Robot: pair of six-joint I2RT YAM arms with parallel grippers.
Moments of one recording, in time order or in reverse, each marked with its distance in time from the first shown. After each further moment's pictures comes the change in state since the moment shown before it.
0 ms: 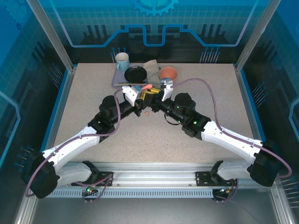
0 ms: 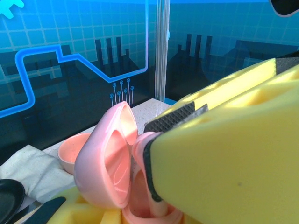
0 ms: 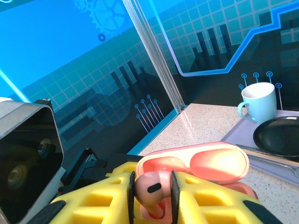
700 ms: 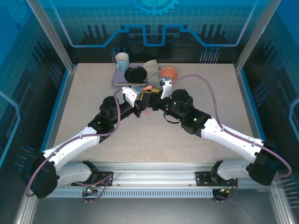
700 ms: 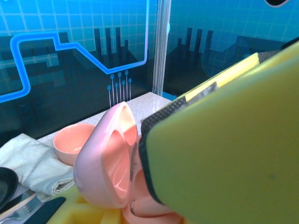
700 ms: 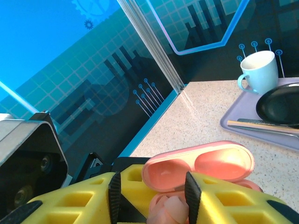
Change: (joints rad) left arm 0.003 -0.001 -0.024 -0.003 0.010 -0.037; right arm -0.006 0.022 0.086 -0.169 -0.005 0.125
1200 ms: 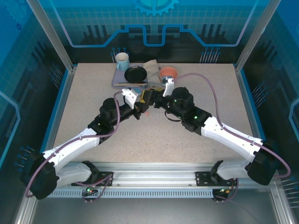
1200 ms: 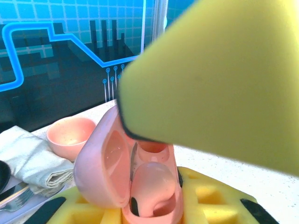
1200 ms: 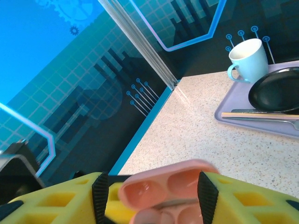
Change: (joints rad) left arm 0.000 -0.016 -0.029 0.001 0.023 -0.018; right arm -0.041 0.011 0.006 -0.024 -0.014 0.089
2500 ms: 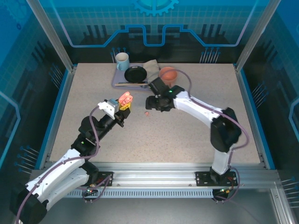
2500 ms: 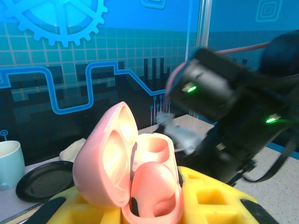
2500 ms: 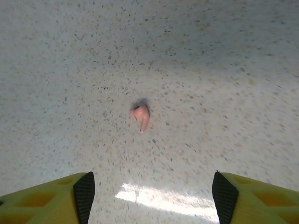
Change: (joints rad) left arm 0.081 -0.405 -0.254 0.014 -0.148 0.035; right arm -0.095 0.593 0.539 -0.894 0.052 0.036
